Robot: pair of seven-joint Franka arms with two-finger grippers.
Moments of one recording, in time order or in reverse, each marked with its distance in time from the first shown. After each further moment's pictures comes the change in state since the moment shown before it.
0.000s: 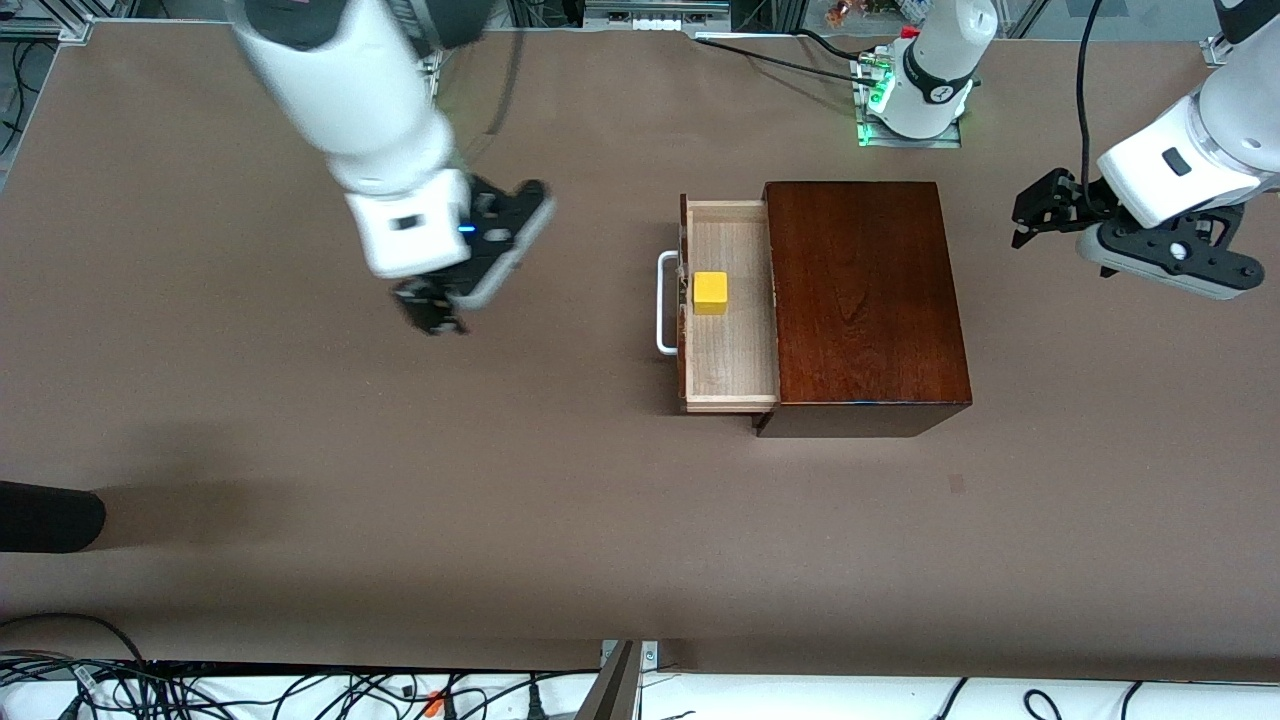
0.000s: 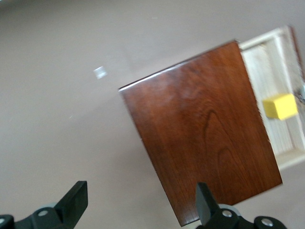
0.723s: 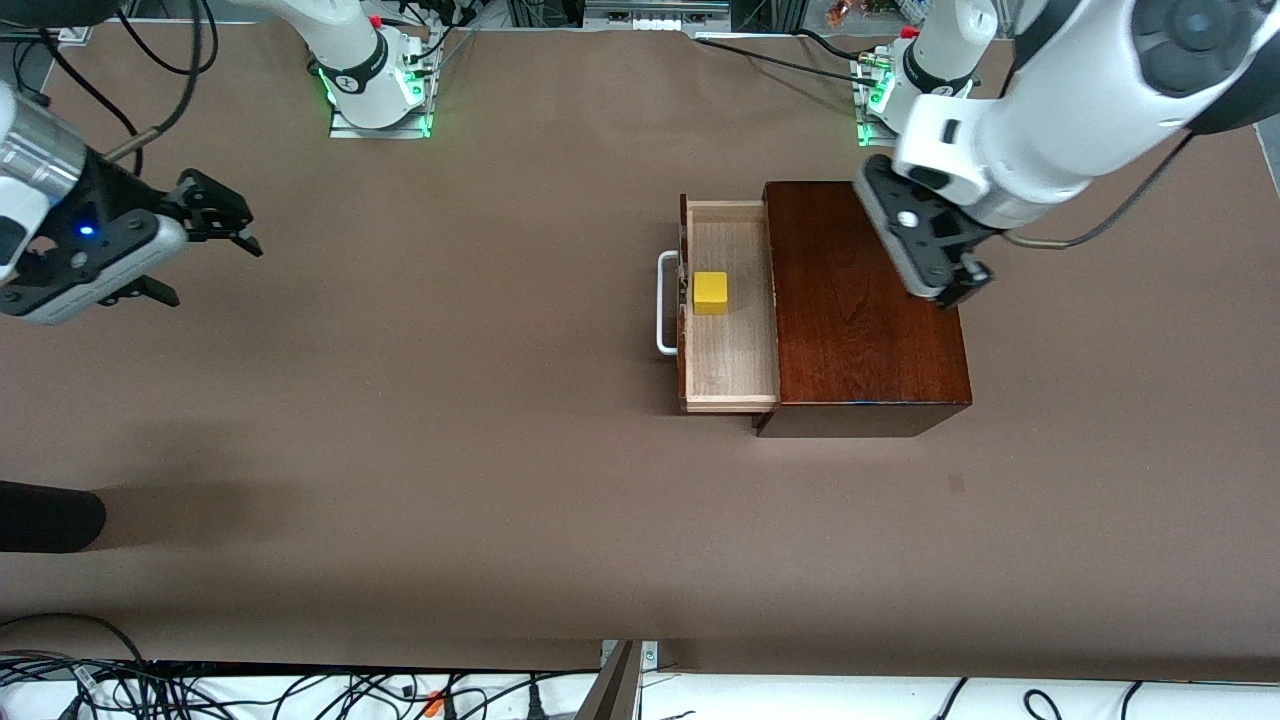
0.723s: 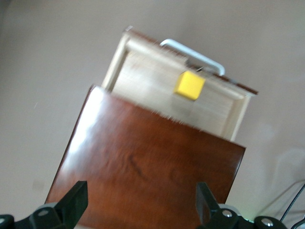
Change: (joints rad) left arm -0.015 0.161 -0.286 0.122 -0.037 0.019 0.490; right arm -0.146 -0.096 -0.254 -0.029 0.129 -0.221 0.046
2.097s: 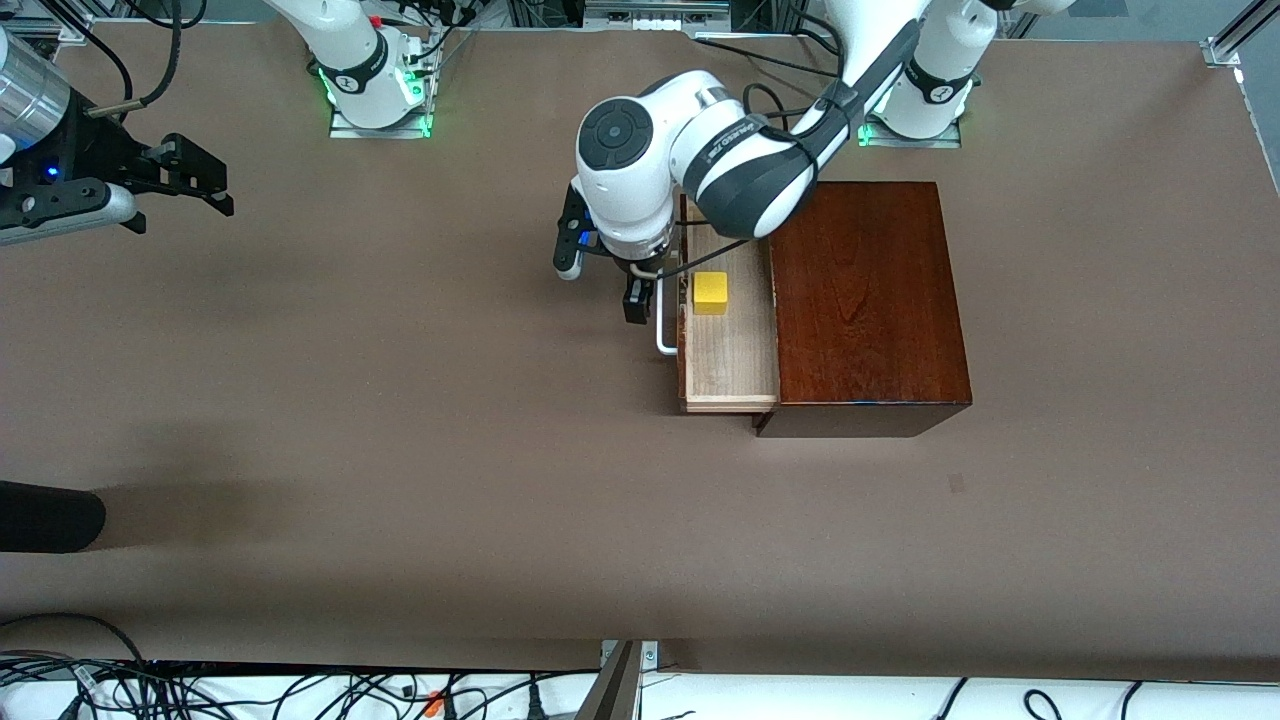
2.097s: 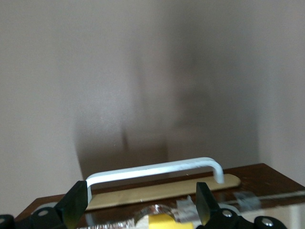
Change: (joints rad) left arm -0.400 0.422 -0.074 0.074 0.340 0.300 -0.005; right arm -0.436 -0.267 0.510 -0.344 -0.193 0.083 0.386
